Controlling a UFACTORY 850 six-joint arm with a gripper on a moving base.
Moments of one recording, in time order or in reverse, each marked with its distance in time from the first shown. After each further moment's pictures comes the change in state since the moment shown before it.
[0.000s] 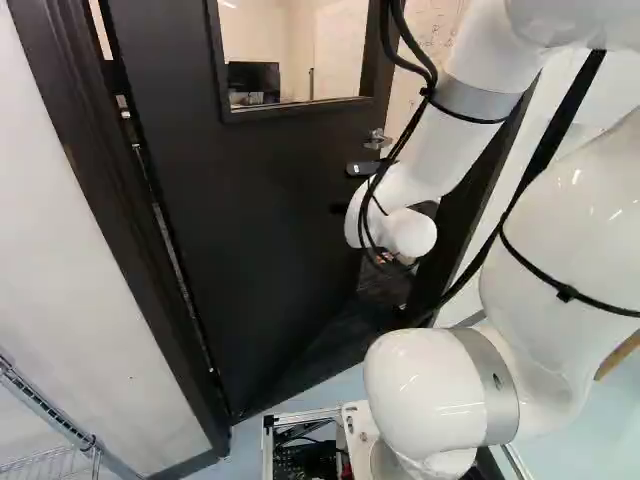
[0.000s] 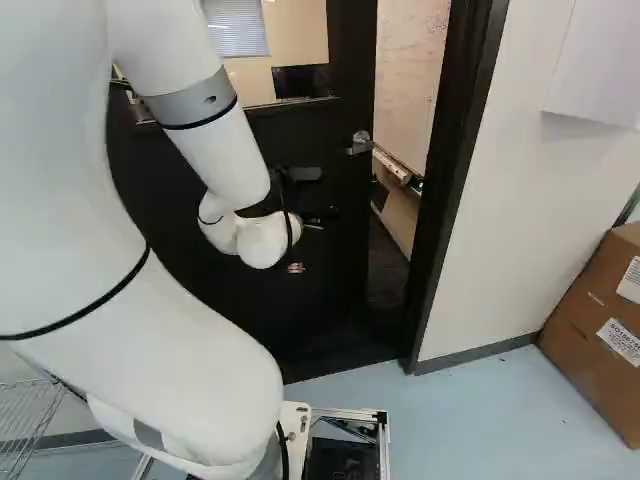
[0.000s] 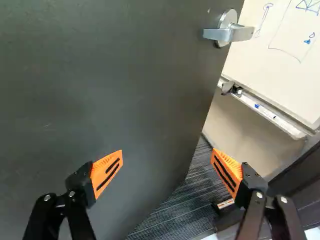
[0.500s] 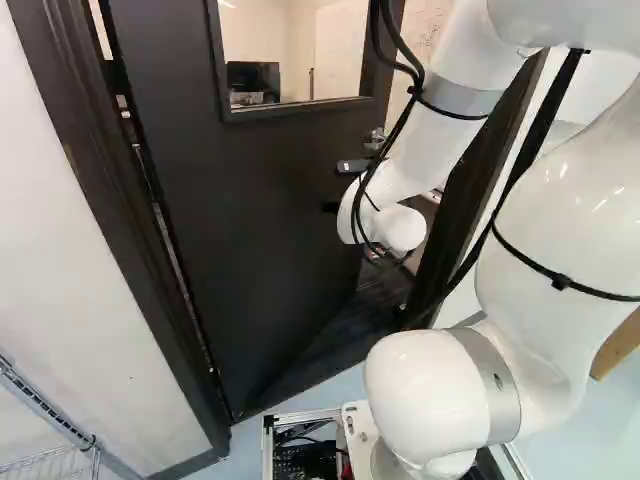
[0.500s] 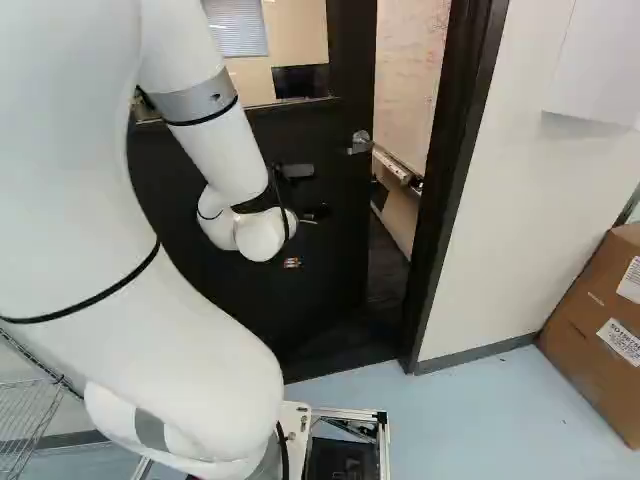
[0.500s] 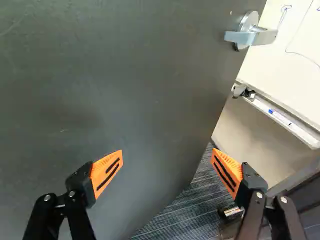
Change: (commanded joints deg) arm 3.0 -2.7 -2.7 0.0 0.0 0.0
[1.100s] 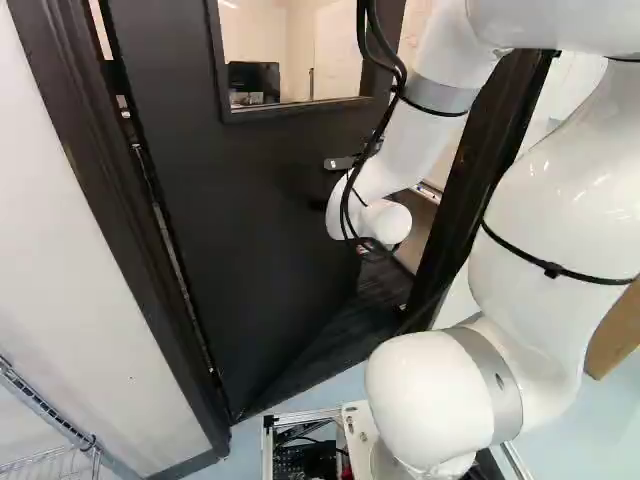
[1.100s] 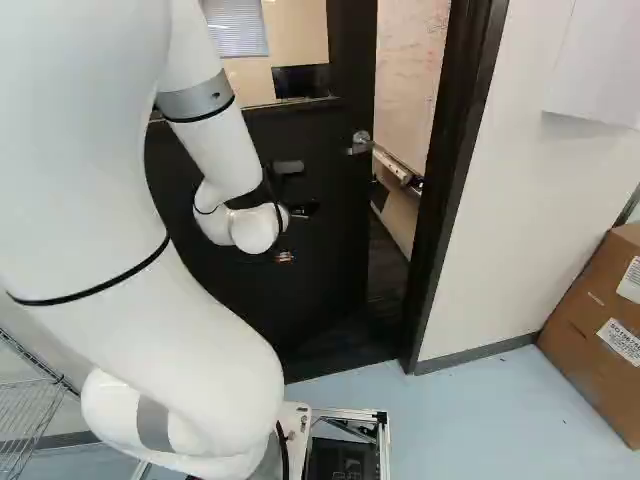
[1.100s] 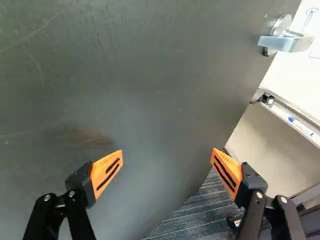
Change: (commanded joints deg) arm 4.3 -3.0 -3.1 1.1 0.0 0.0
